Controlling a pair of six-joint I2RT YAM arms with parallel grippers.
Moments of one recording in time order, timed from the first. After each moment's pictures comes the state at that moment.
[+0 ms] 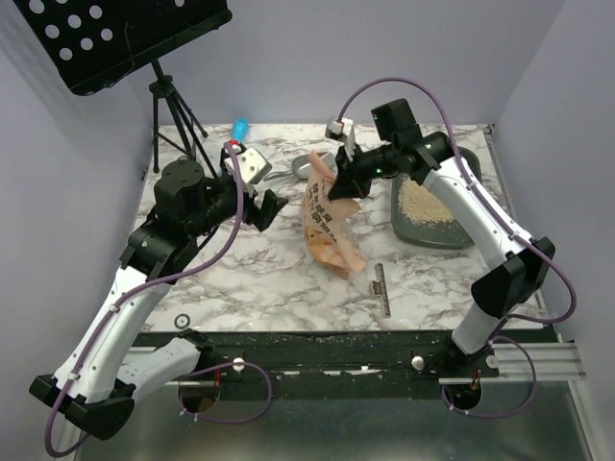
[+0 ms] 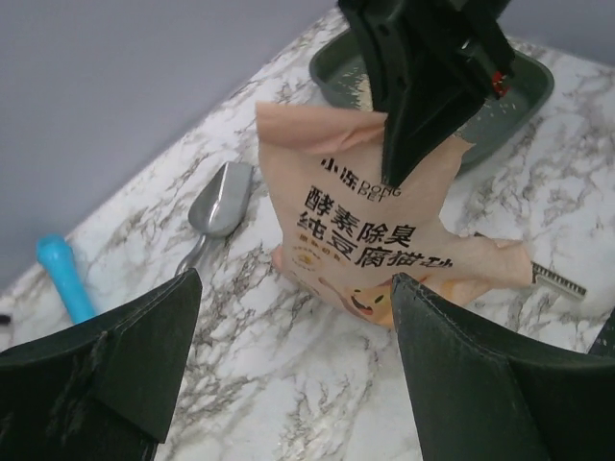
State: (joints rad) left arm -0.50 0.95 1.23 -0.45 0.27 0.16; right arm 0.50 1.71 1.82 -0.87 -0.75 -0.34
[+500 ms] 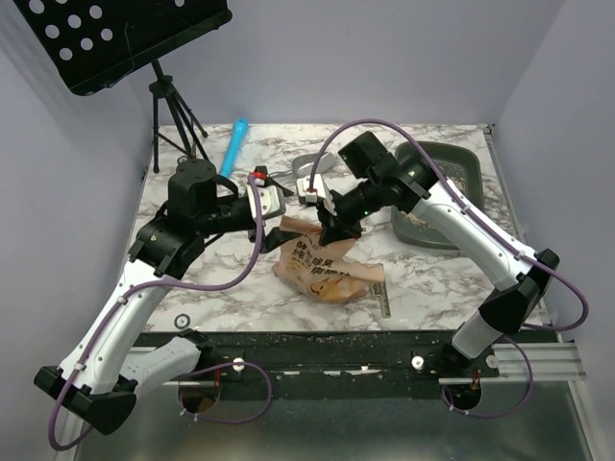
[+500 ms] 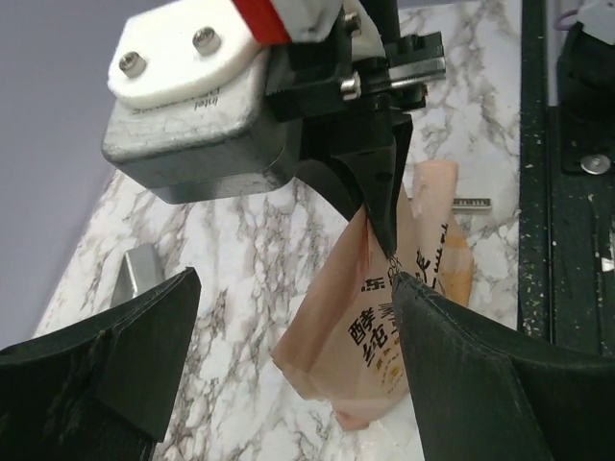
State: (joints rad) left arm -0.50 0.99 1.24 -0.55 0.73 0.51; right arm 0.77 1.64 1.80 -1.13 -0.69 -0.71
